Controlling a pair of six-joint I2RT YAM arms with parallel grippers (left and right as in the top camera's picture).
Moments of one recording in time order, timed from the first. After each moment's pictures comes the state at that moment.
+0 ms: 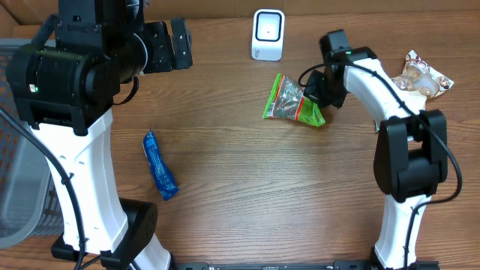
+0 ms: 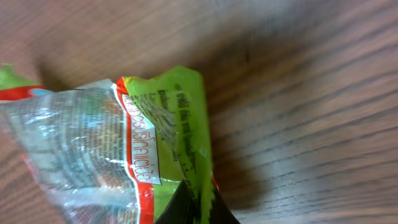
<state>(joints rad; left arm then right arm) -0.18 1.85 2.77 -1.69 -0.01 -0.26 0.22 2.16 1.71 -0.88 -0.09 0.64</state>
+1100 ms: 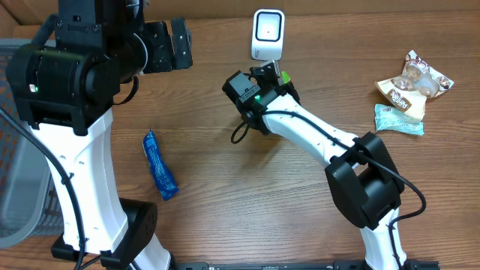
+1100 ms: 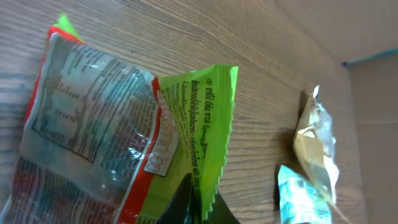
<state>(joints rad) -0.18 1.85 2.77 -1.69 -0.01 -0.26 0.70 2.15 1.70 -0.91 0.88 0.34</state>
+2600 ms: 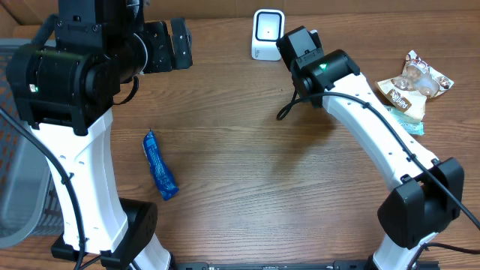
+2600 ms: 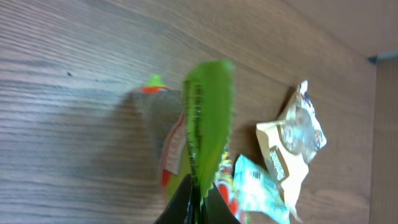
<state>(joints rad) -0.18 1.85 2.77 -1.69 -0.01 -0.26 0.49 1.89 1.75 -1.03 0.57 0.05</state>
